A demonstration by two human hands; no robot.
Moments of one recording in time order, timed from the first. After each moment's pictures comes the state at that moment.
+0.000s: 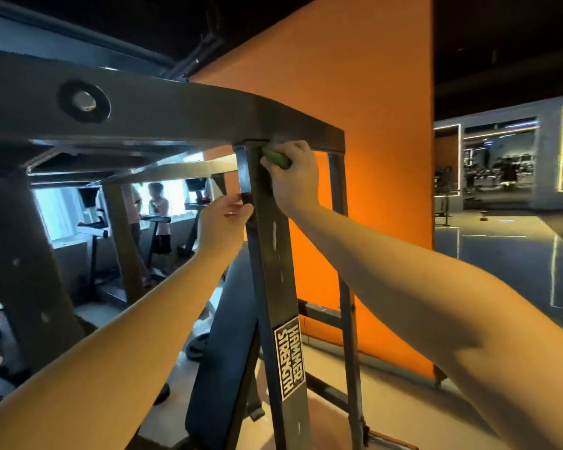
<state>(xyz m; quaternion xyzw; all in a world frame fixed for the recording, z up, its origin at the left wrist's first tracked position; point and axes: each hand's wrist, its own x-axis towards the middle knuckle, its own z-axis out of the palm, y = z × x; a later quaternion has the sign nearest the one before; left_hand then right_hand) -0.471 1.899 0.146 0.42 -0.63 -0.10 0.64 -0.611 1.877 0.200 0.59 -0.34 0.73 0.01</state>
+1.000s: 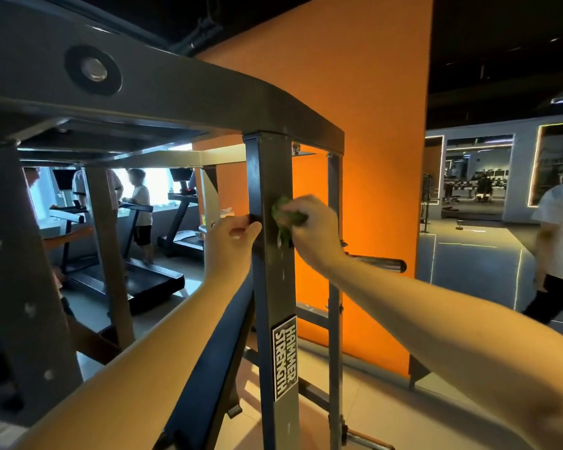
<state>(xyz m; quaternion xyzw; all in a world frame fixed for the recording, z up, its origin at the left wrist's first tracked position) -0.468 1.894 0.097 0.41 -0.63 -0.12 0.65 -0.624 1.904 0.118 0.68 -0.40 0.61 0.03</state>
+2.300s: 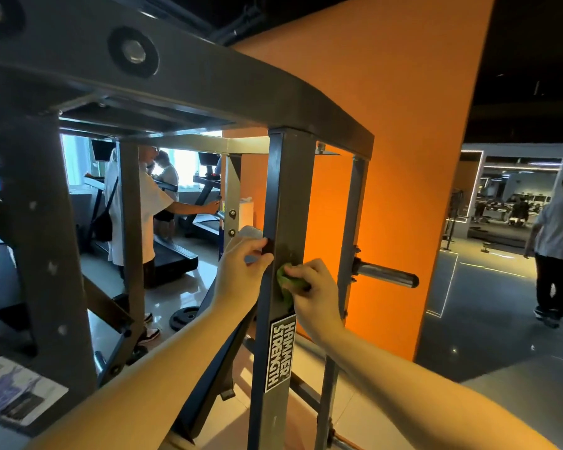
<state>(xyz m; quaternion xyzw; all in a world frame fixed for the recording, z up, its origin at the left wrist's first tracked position) -0.468 1.906 0.040 0.41 -0.66 -0.07 0.63 -0.629 1.905 -0.002 0.72 -0.35 0.60 -0.05</state>
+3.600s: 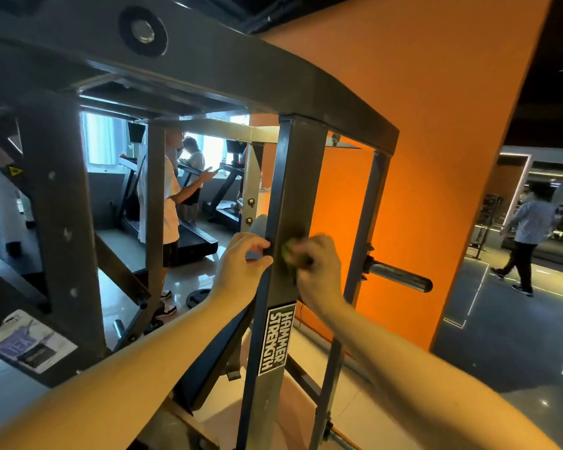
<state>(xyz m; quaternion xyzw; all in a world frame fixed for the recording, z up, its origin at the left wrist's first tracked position) -0.473 1.911 0.021 0.45 -0.64 -0.07 0.62 -0.639 1.889 0.026 0.75 -0.33 0.57 0.00</state>
